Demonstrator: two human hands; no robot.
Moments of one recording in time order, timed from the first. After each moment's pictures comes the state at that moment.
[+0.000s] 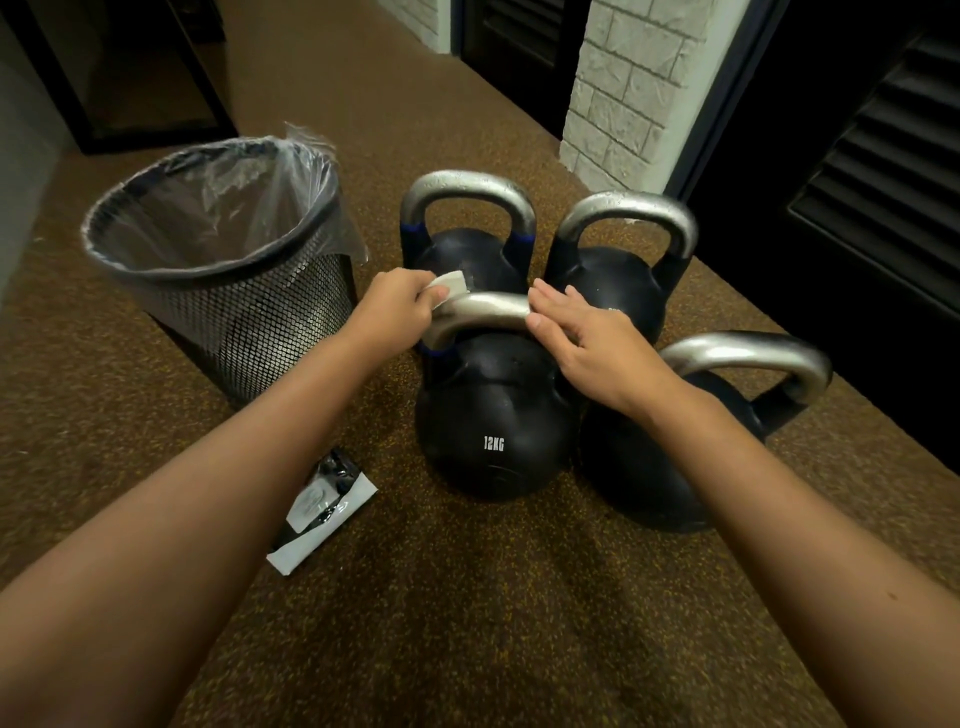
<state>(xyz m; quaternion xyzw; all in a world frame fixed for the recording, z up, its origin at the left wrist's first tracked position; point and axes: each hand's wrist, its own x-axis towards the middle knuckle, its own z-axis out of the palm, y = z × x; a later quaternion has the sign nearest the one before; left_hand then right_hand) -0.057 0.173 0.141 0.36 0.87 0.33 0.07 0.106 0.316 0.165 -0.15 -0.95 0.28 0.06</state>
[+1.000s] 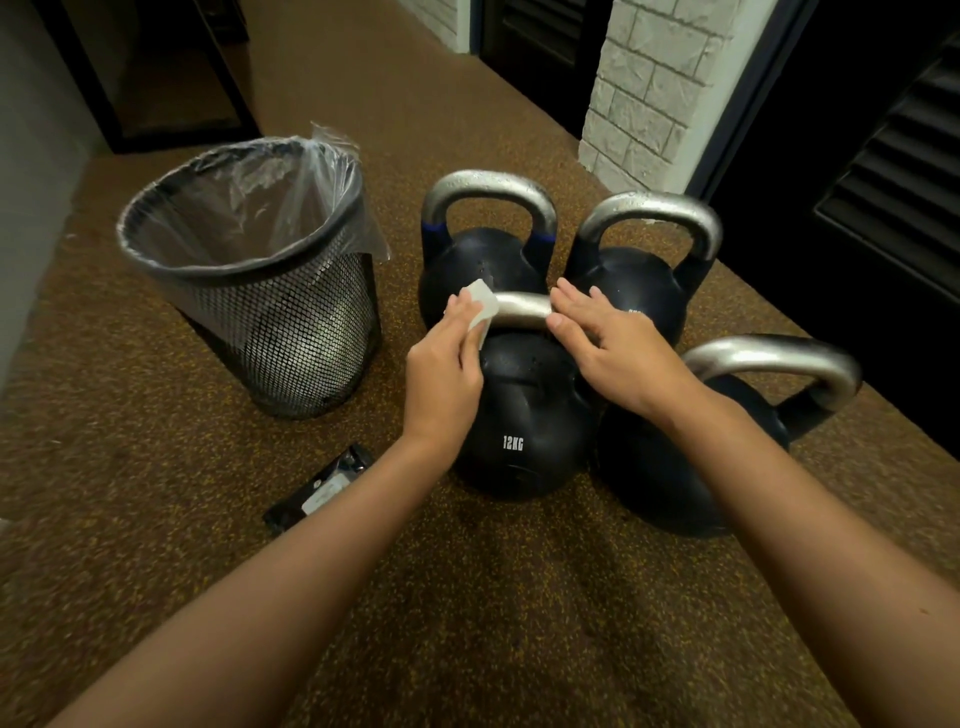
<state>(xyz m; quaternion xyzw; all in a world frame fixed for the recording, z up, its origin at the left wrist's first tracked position) 0.017 0.173 0.104 0.29 0.79 0.53 -0.09 0.105 0.311 0.165 -0.16 -0.94 0.28 0.06</state>
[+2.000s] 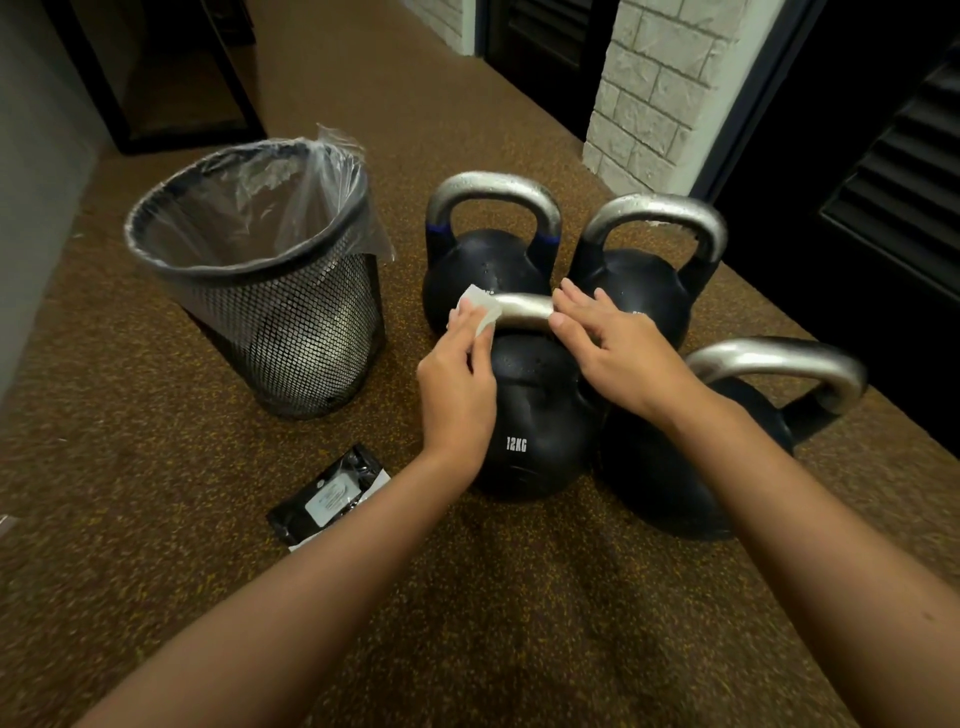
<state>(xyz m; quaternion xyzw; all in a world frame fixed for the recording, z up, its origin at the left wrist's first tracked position) 0.037 0.178 0.111 0.19 0.78 0.59 -0.04 0.103 0.308 0.167 -0.17 -0.94 0.28 0.06</state>
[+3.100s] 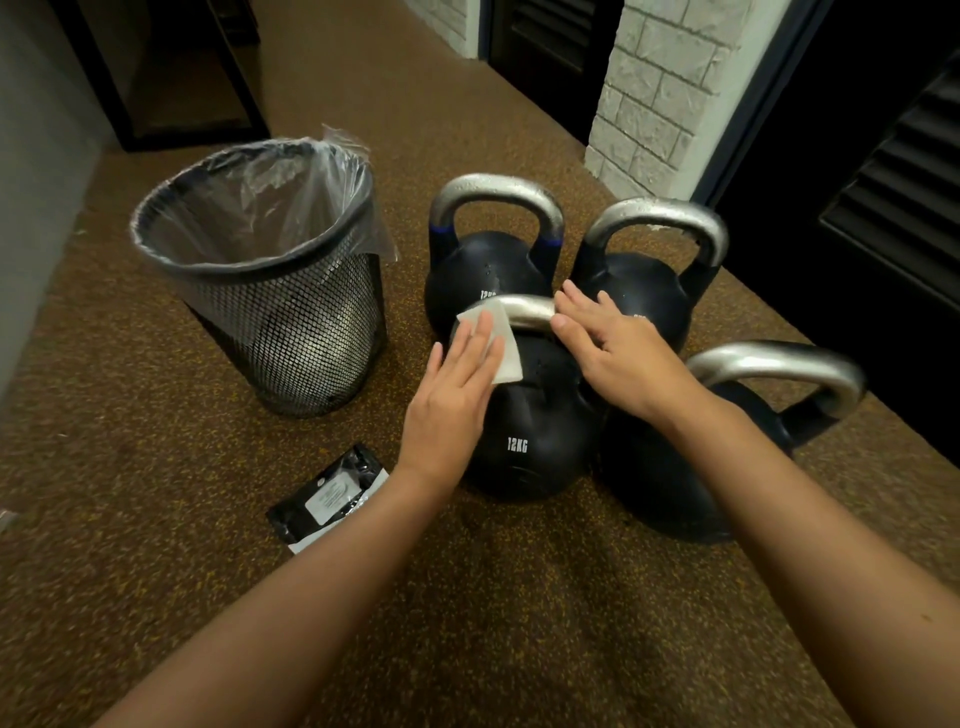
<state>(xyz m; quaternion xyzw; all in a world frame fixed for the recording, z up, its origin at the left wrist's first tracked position) 0.021 0.157 0.062 0.42 0.83 0.30 -0.19 0.104 0.305 0.170 -0.18 -0.94 0.28 0.05</state>
